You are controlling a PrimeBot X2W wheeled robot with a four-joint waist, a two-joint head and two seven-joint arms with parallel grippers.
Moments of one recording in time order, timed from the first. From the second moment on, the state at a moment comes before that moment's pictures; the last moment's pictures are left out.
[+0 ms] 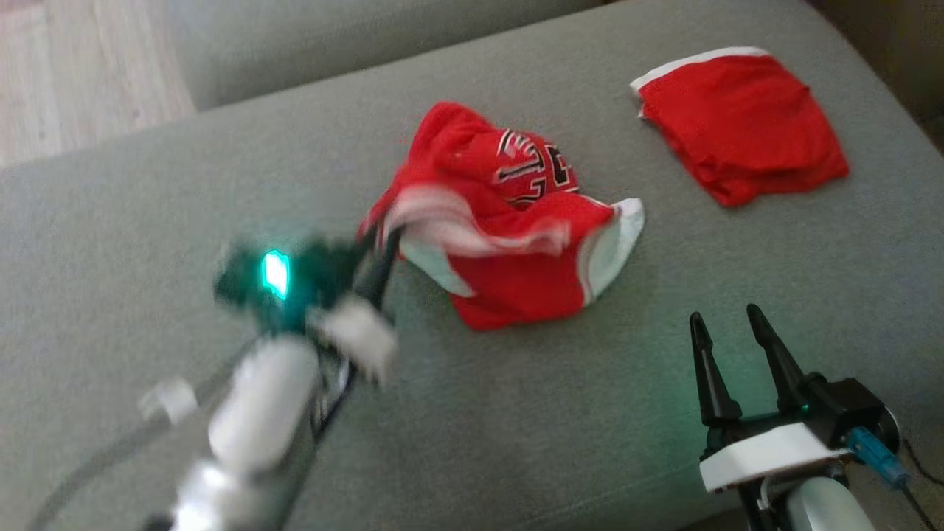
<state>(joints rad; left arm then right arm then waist) -0.60 0.14 -0.55 0.60 -0.23 -0.10 -0.14 -0.01 -0.07 0.09 0.26 0.13 0.13 -0.26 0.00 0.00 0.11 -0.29</state>
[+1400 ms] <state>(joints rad) 0.24 0.06 -0.23 0.09 -0.10 0.08 -0.25 0.26 -0.04 0.03 0.19 0.11 0.13 -0.26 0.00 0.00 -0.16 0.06</state>
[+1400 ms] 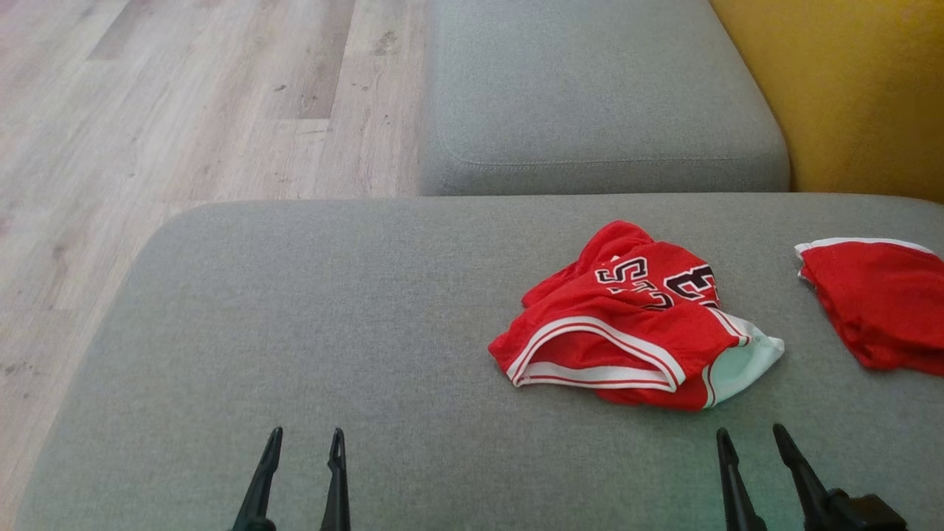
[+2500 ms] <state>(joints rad) -0.28 0.05 -0.71 0.44 -0.13 0.07 -0.25 0.12 -0.08 0.10 0.15 0.10 0.13 -0.26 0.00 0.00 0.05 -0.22</state>
